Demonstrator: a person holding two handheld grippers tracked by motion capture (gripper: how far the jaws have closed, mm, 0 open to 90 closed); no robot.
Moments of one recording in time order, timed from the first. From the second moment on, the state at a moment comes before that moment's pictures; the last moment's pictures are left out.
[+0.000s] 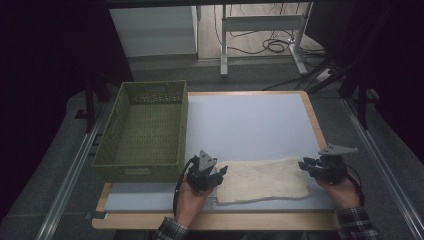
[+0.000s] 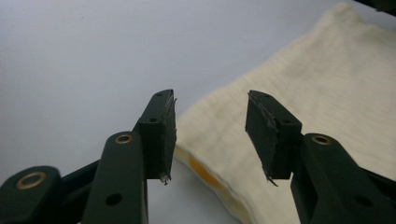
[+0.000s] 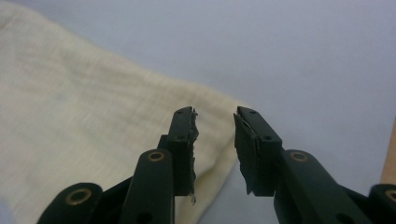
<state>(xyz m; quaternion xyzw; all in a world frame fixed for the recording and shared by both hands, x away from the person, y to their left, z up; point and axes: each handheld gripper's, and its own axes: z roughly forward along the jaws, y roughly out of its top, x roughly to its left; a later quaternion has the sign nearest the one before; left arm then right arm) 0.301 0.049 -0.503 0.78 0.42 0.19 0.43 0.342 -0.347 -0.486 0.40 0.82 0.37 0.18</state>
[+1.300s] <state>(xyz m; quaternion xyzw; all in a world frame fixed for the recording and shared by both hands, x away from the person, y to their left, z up) 0.372 0.042 -0.539 0.81 0.42 0.21 0.36 0.412 -0.344 -0.496 0.42 0.82 0.36 0.17</state>
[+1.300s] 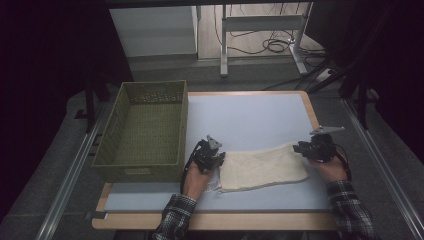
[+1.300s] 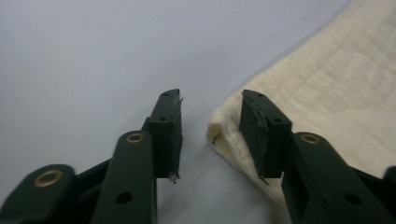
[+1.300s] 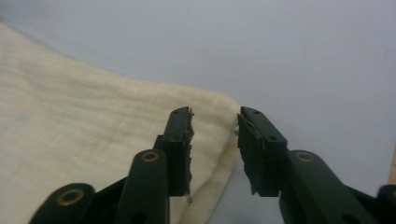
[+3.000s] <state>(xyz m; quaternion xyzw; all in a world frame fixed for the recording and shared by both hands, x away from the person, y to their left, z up) 0.381 0.050 -0.543 0.79 0.46 0.17 0.37 0.313 -0.165 -0.517 0.21 0.90 0.38 0.04</state>
